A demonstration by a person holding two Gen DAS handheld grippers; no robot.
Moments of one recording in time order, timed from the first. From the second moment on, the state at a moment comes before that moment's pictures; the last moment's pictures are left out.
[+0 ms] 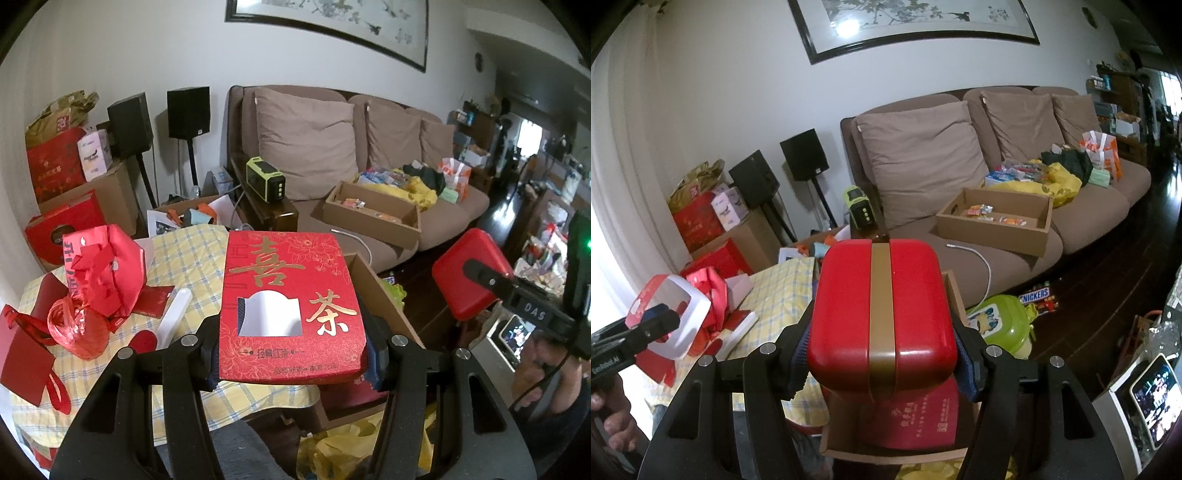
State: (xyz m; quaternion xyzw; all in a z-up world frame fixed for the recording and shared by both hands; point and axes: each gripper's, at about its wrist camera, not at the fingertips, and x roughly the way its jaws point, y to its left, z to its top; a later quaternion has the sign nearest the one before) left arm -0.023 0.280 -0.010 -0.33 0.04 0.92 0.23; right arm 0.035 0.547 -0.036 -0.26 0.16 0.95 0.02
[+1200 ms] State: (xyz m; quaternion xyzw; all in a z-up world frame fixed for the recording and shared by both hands) left arm -0.017 0.347 -0.071 -0.36 0.06 0.88 0.29; right arm 0.017 0.562 -0.068 -0.30 0.15 0.94 0.05
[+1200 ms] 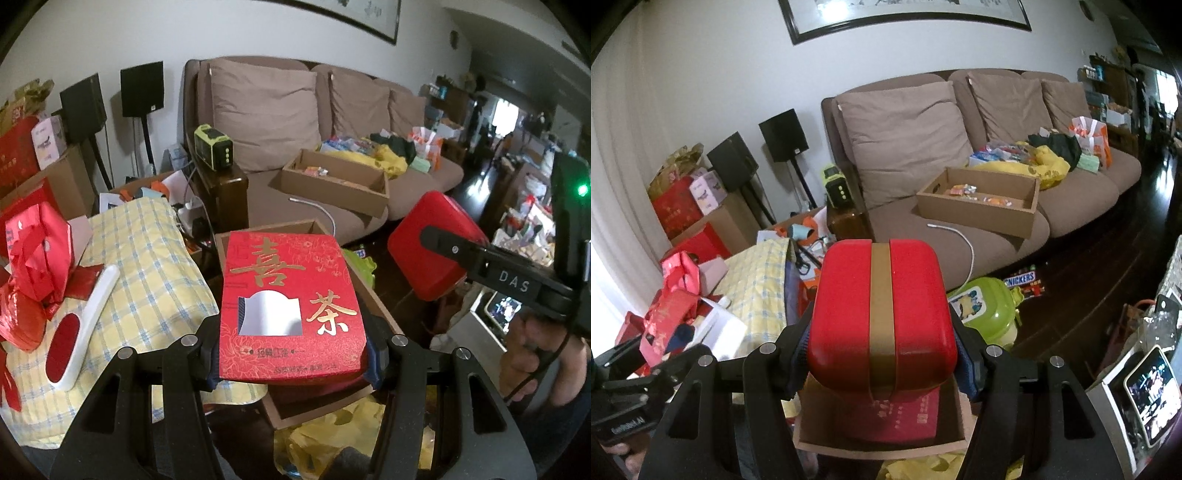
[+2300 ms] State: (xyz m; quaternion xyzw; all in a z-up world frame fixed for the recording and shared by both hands) left arm -0.032 0.378 -0.107 -0.39 0.04 0.87 0.29; right arm -0.005 0.573 -0.123 -0.36 0.16 0.92 0.08
